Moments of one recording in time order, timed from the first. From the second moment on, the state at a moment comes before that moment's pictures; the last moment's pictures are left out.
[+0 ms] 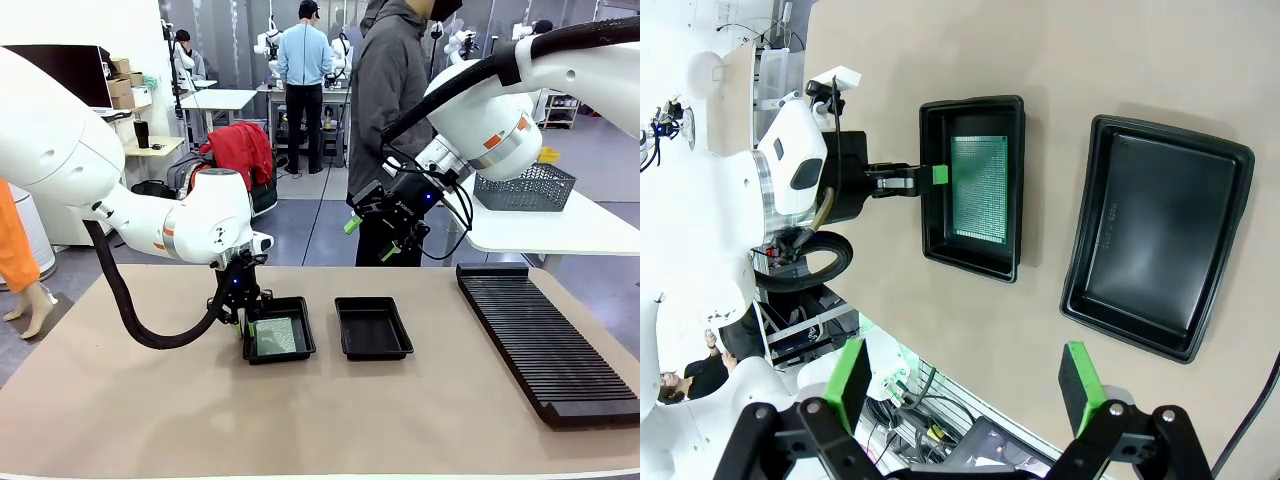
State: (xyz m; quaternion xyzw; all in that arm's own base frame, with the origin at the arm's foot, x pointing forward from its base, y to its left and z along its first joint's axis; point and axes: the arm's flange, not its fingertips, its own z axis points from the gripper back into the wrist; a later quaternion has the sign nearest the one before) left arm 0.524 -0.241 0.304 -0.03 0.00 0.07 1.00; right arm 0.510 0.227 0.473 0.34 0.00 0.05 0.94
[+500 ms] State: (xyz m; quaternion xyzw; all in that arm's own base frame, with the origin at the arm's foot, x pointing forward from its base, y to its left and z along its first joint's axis) left arm 0.526 -0.238 0.305 -0.03 0.00 0.07 1.00; right arm 0.510 0.227 0.473 0.34 0.00 0.05 0.94
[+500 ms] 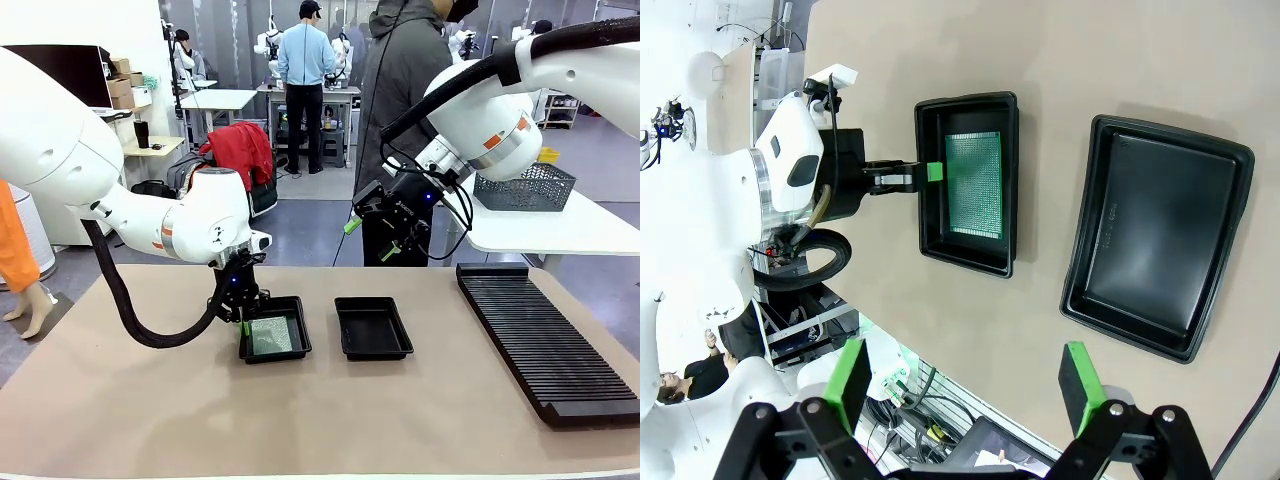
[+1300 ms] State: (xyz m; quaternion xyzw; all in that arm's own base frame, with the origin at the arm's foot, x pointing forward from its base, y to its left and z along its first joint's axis) left arm 0.526 -0.157 0.330 -0.07 -0.04 0.03 1.00; right arm 0.510 0.227 0.473 0.34 0.00 0.05 0.94
